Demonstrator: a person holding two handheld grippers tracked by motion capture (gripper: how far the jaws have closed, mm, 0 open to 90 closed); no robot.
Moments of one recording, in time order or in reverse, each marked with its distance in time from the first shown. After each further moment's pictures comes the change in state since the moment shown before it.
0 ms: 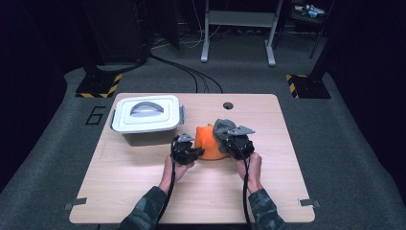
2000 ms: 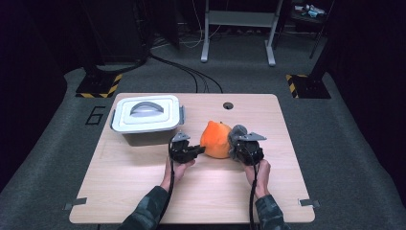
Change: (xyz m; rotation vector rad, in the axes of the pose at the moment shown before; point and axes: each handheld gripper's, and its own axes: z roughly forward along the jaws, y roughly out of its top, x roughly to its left) left arm 0.014 -0.007 0.007 -0.119 -0.054 -0.071; right arm -0.028 -0.035 -0.001 0.021 -0.031 0.068
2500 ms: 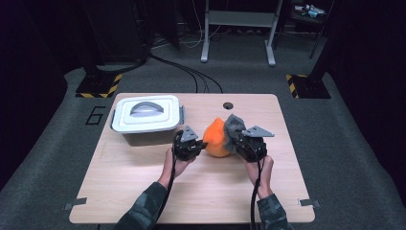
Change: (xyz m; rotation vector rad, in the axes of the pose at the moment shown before) left arm -0.033 0.032 -0.011 0.039 0.083 0.298; right arm 0.017 0.036 -0.053 -0.146 0.064 -0.016
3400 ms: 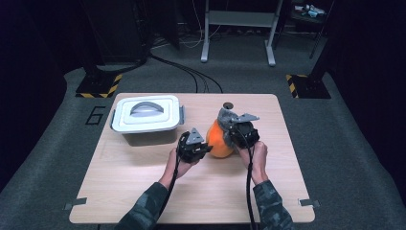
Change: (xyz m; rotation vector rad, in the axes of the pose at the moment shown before) left arm -0.010 0.002 0.003 0.028 -0.068 0.059; right arm -0.004 0.030 0.038 0.141 -0.093 -0.053
